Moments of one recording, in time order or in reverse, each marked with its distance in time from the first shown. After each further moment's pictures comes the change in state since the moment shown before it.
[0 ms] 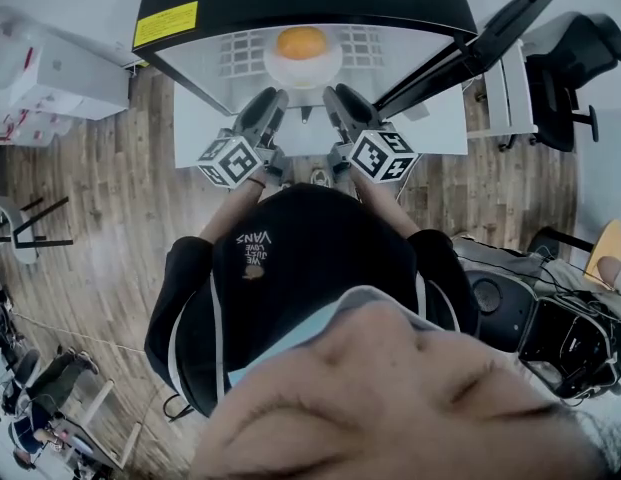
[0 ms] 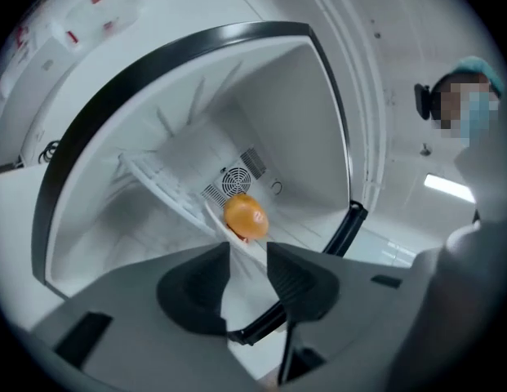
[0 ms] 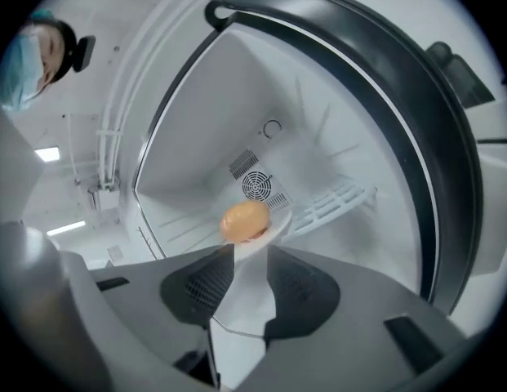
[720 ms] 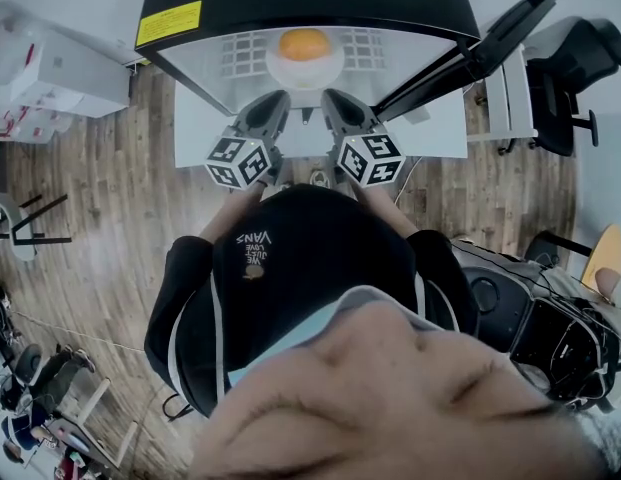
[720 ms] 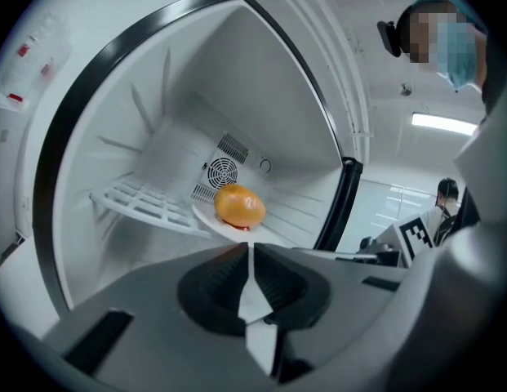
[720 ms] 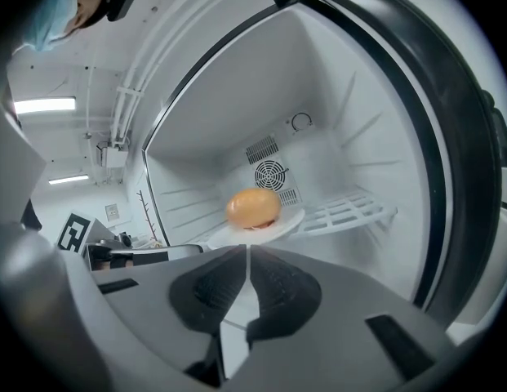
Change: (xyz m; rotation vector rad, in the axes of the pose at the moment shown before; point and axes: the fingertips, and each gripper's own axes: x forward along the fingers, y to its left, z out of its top) left arm 0.006 -0.005 -0.010 0.324 0.126 0.039; right arm 0.009 0.009 -0.016 -0.261 0.095 -0.024
